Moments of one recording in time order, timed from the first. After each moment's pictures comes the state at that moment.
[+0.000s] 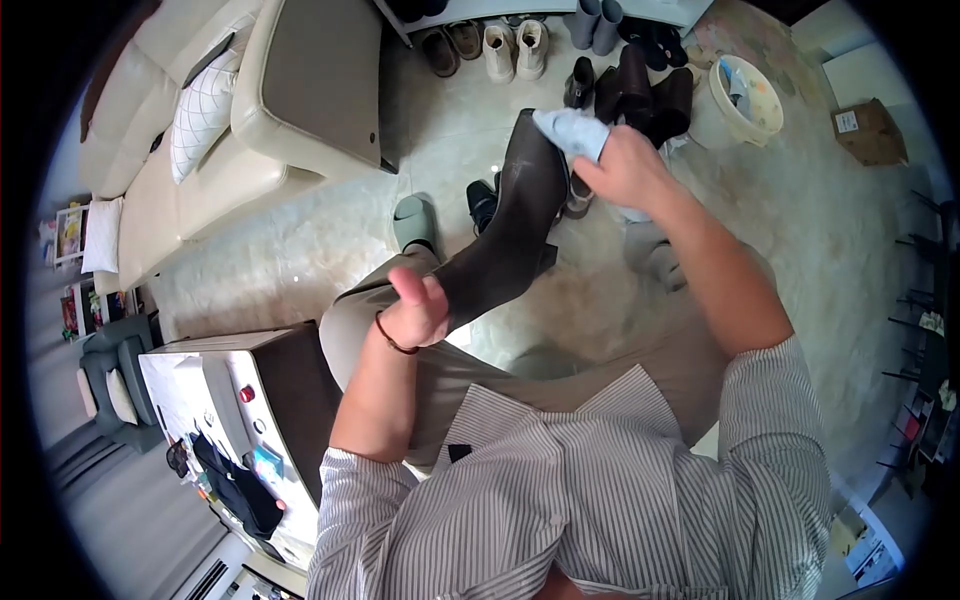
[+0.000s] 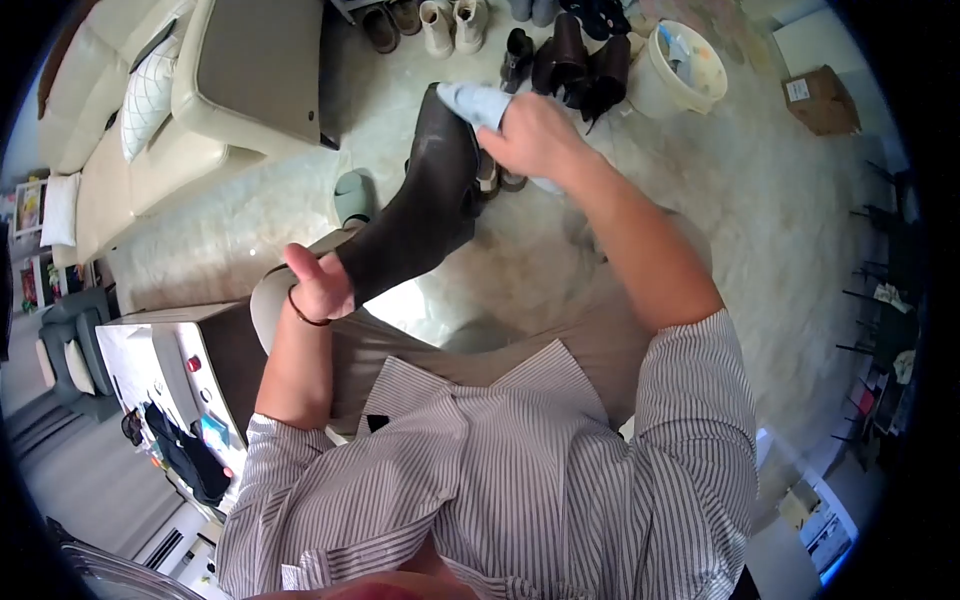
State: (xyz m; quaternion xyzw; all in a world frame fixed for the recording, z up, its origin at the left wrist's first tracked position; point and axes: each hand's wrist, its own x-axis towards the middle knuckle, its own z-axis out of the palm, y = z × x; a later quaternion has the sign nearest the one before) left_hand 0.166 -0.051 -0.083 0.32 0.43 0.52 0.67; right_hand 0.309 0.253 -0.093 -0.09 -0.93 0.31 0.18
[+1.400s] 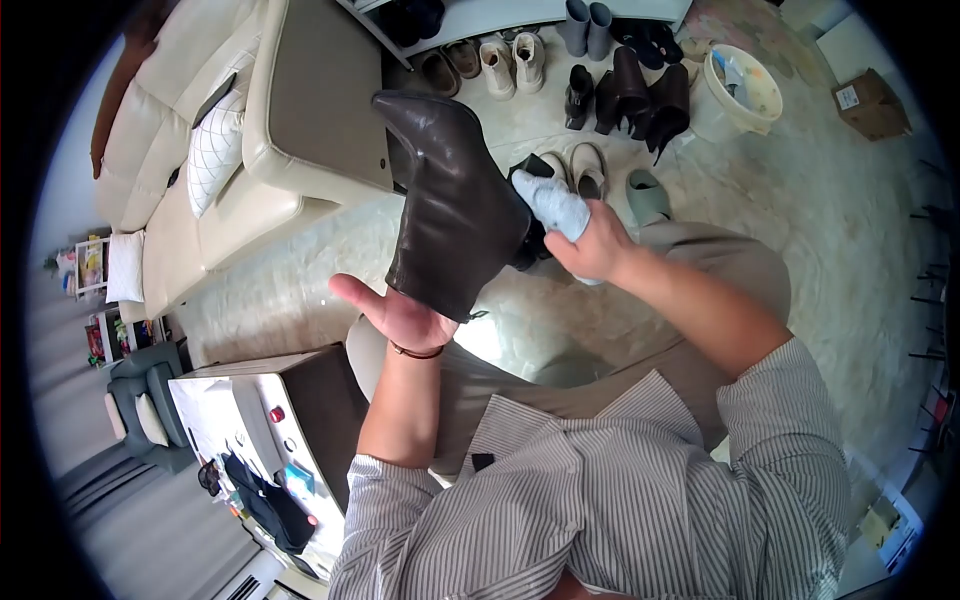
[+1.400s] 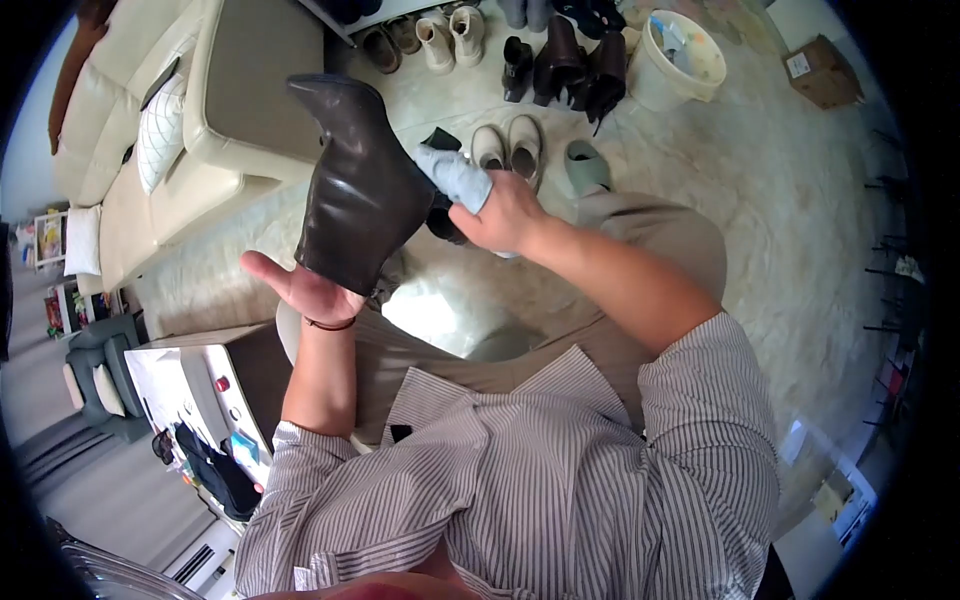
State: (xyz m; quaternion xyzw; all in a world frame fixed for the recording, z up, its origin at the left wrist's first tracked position) left_hand 0.173 -0.025 -0.063 0.11 0.14 0.82 0.55; right_hand 0.331 0.178 -0.138 -0.12 -0.88 0.39 0.24
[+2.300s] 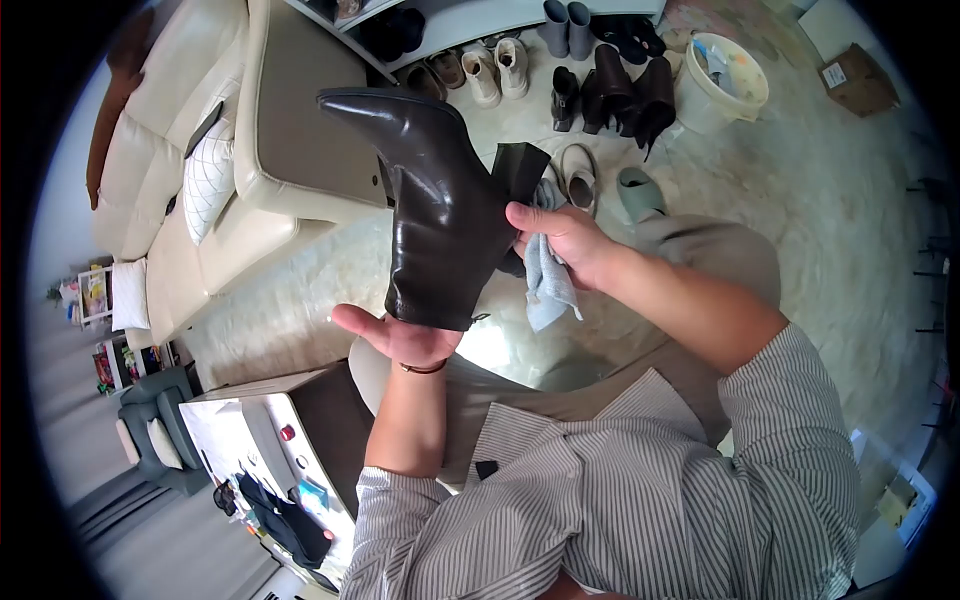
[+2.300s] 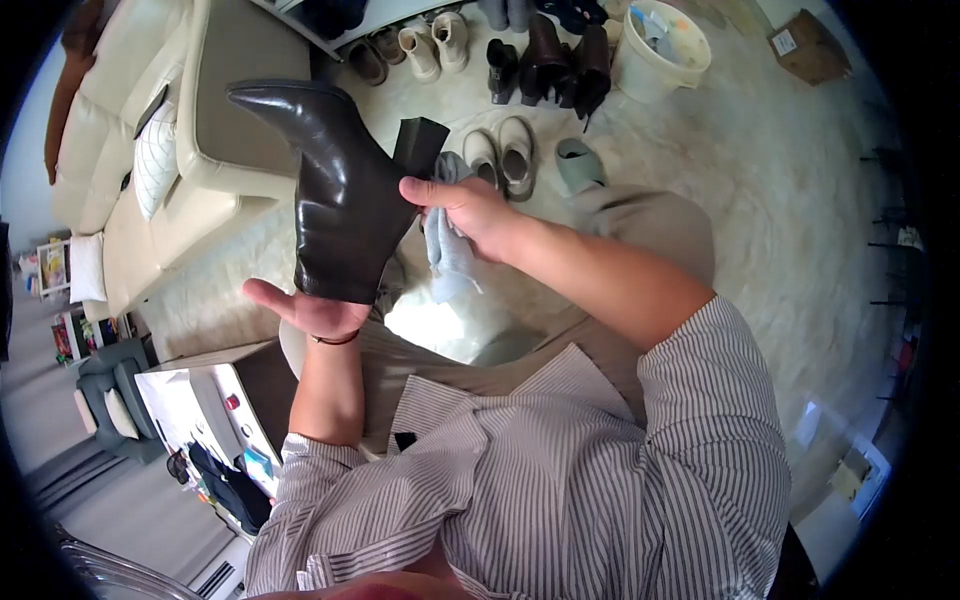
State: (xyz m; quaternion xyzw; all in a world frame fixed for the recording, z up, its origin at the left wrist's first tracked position) left_hand 0.179 -0.018 -0.073 0.23 0.13 0.80 0.54; right_hand 0.311 0.164 -0.110 -0.28 -0.25 0.93 0.03
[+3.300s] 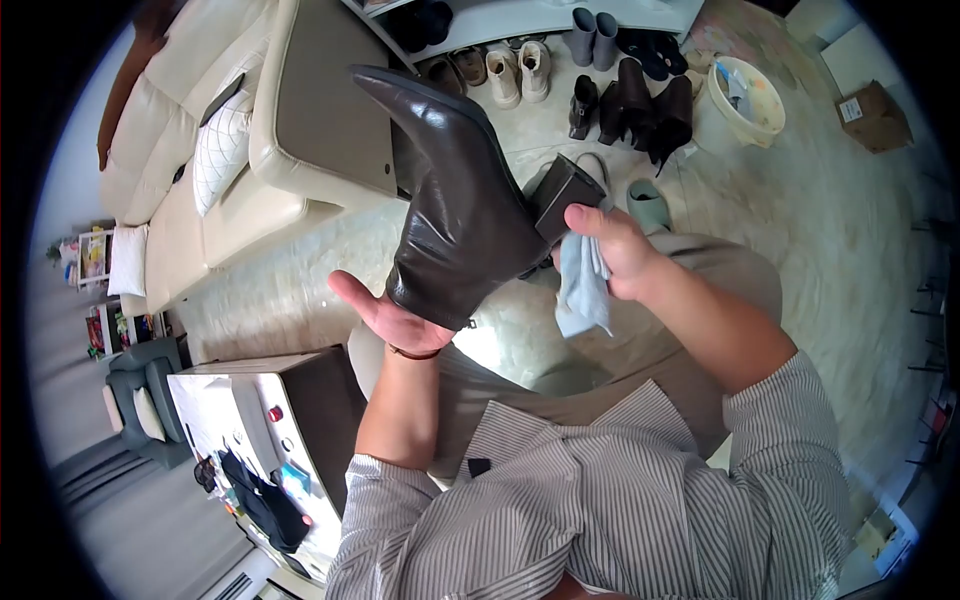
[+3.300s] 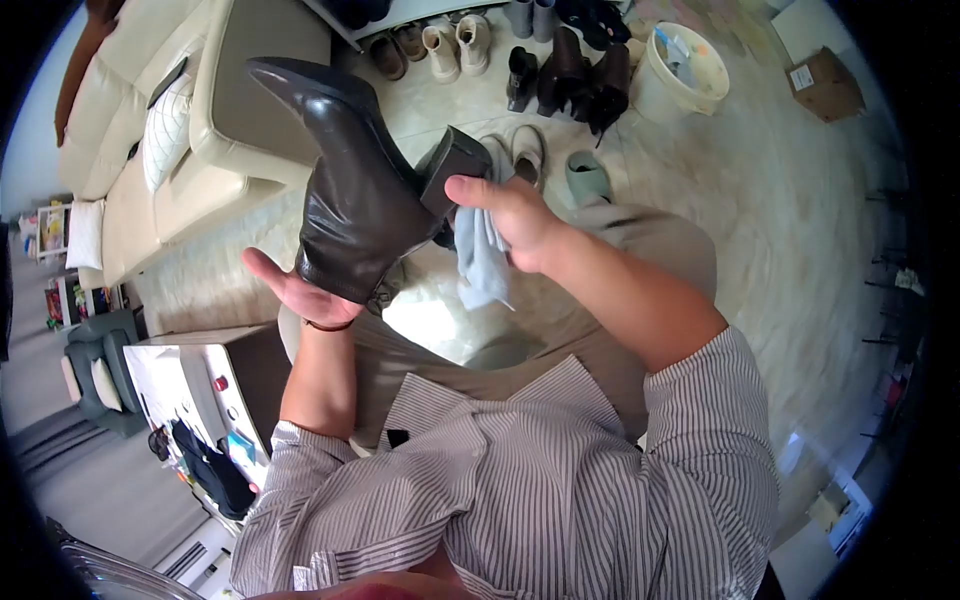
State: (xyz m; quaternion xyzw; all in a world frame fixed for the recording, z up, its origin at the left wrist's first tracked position) left_hand 0.164 -0.026 -0.067 0.17 0.11 0.79 0.58; right_hand 0.341 0.178 -0.076 -0.24 -0.29 0.93 0.07
